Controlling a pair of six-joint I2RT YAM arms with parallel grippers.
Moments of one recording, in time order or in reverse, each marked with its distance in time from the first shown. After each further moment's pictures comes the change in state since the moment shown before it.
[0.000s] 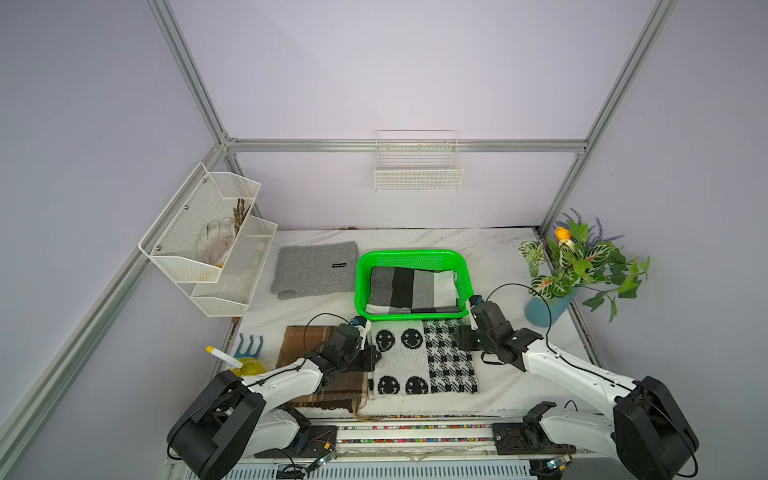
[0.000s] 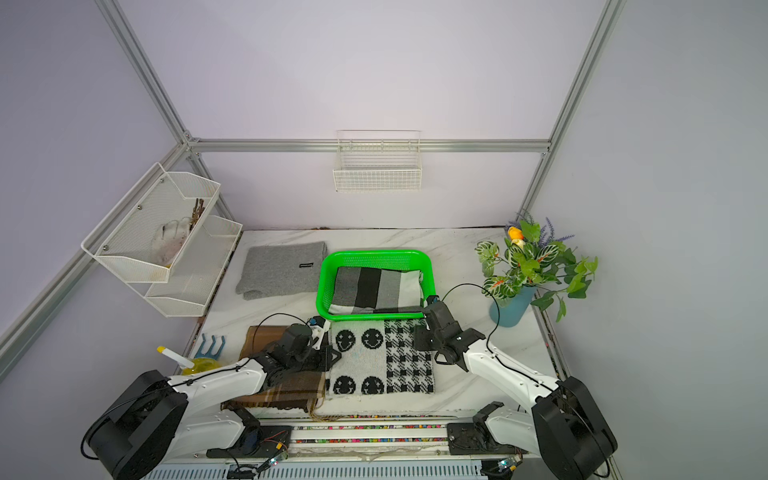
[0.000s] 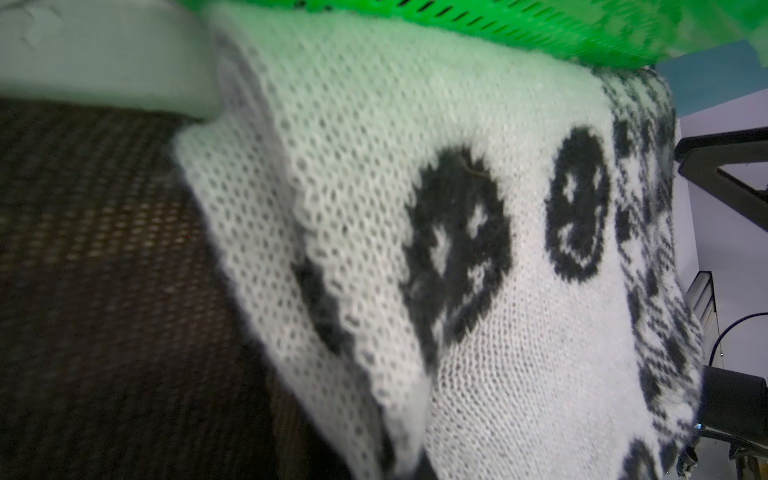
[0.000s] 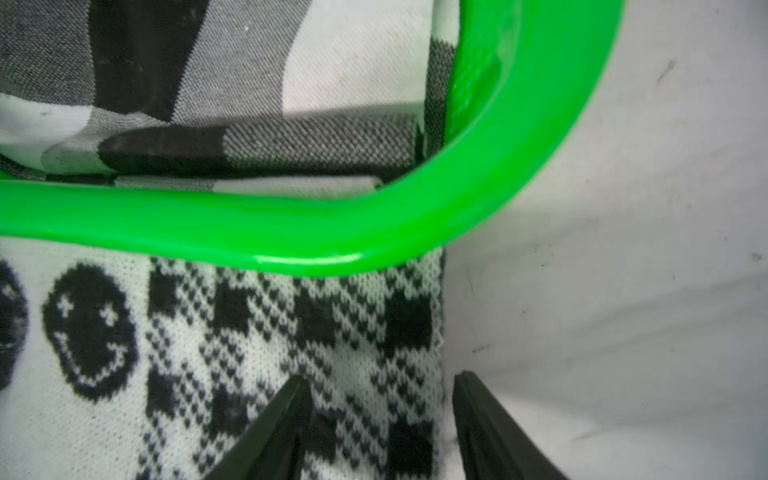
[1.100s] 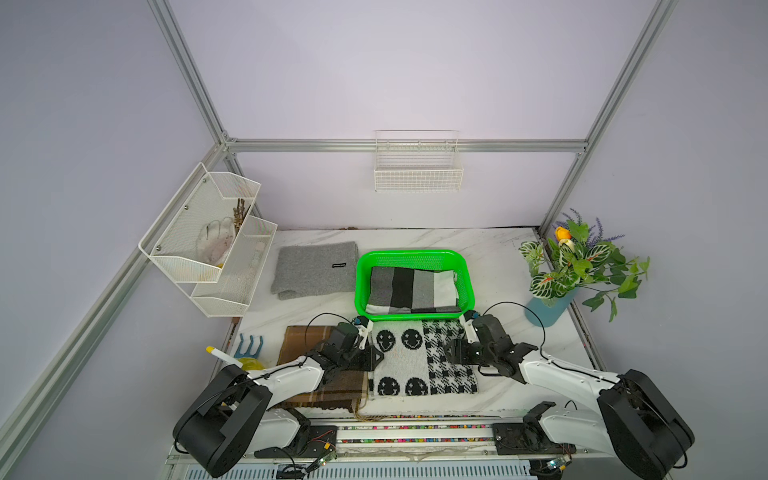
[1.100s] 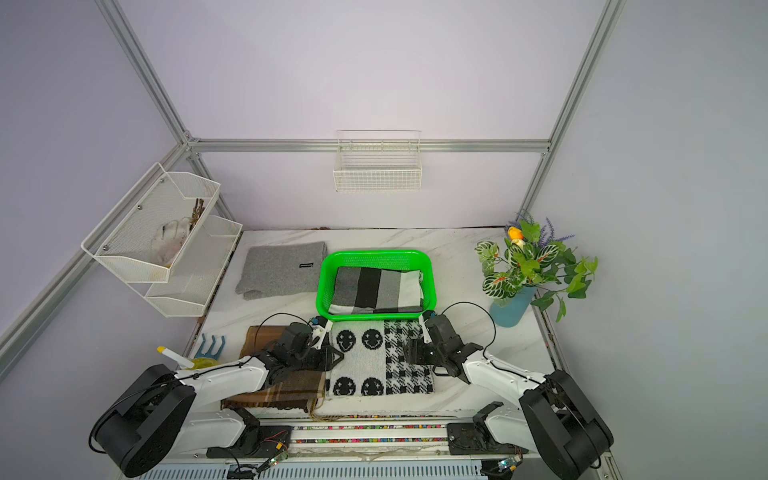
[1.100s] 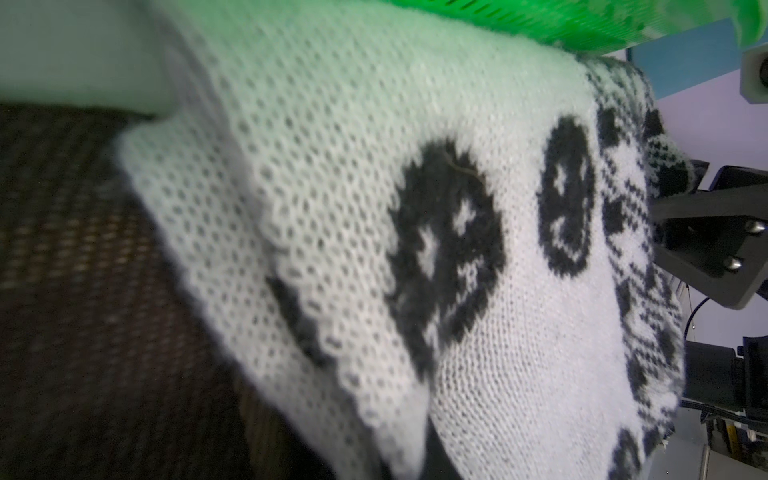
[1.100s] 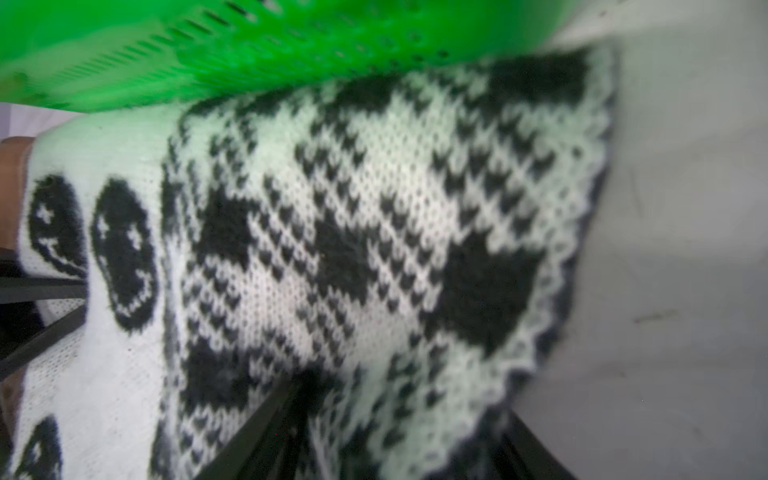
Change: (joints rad) left arm 0.018 0.043 -0.003 0.050 0.085 0.025; right arm -0.001 0.068 -0.154 0.261 -0.294 0.082
